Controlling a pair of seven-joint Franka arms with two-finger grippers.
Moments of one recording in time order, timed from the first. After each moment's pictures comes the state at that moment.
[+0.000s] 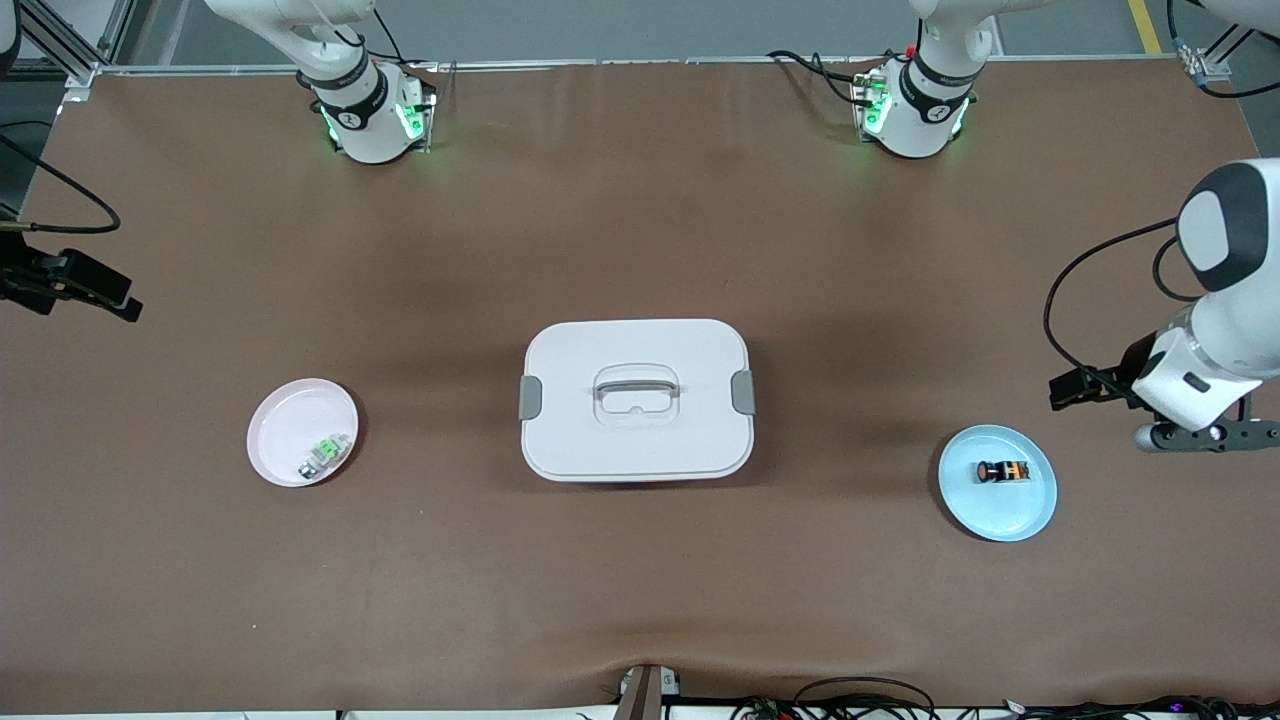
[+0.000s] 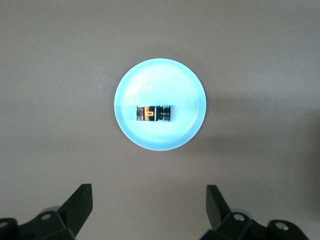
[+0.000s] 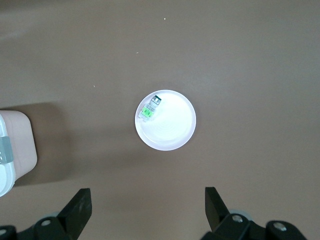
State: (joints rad) left arm 0.16 0.29 -0.15 -1.68 0.07 1.99 -0.02; right arm -0.03 0.09 -0.02 -1.46 0.02 1.58 0.06
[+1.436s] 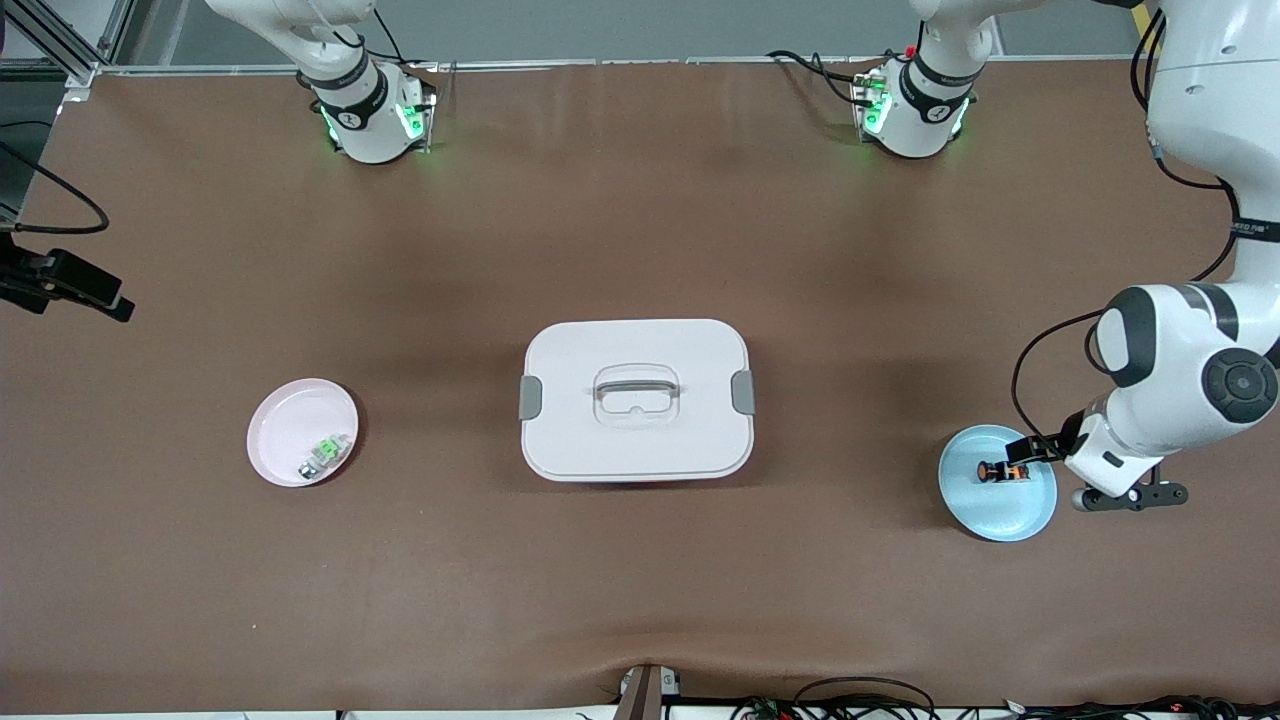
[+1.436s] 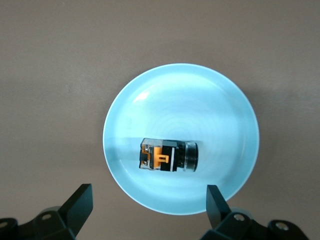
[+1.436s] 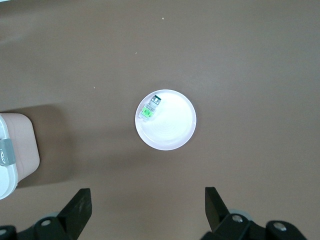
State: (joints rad) left arm 0.19 0.57 -0.15 -1.68 0.15 2.26 -0.09; right arm -0.05 0.09 -0.02 -1.46 0.04 1.58 0.06
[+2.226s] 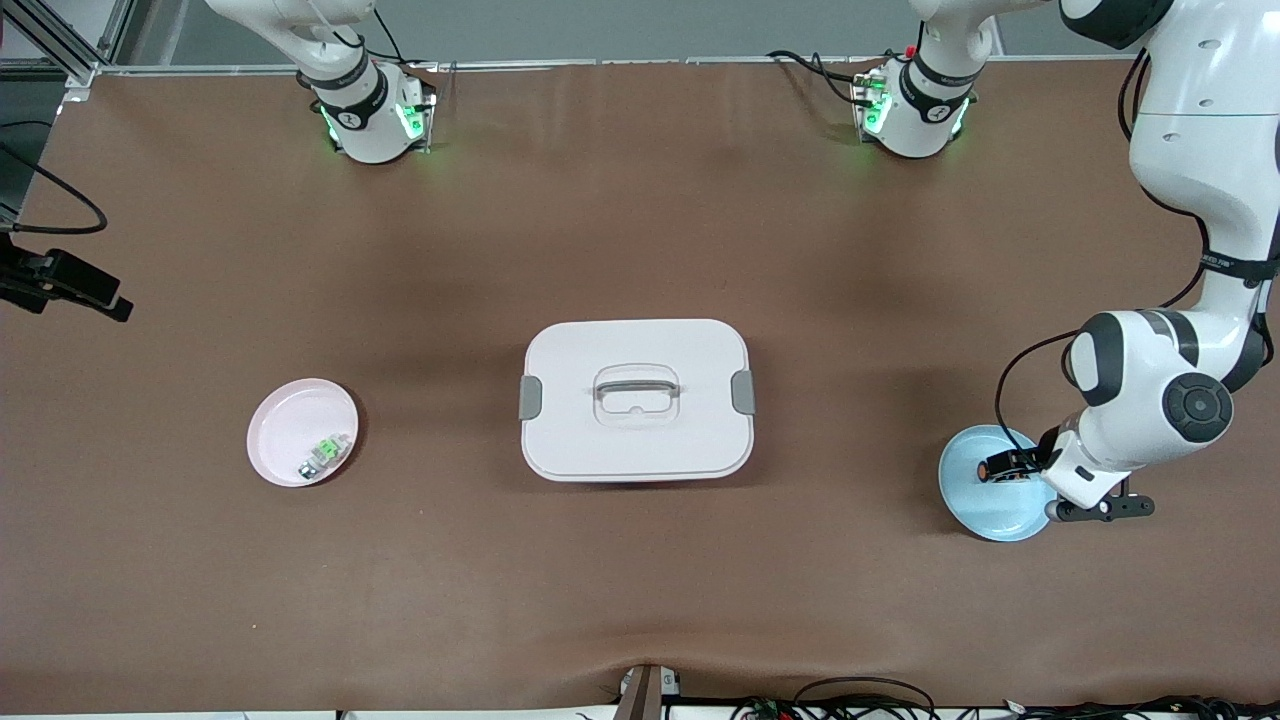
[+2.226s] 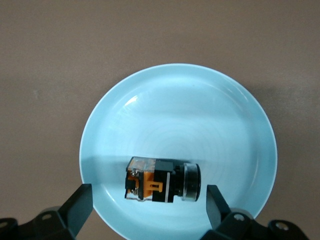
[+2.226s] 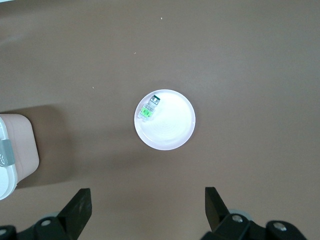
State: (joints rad) left arm 0.19 0.67 -0.15 -1.66 0.15 2.35 -0.09; right arm -0.06 0.09 -0.02 -1.46 0.04 1.58 0.06
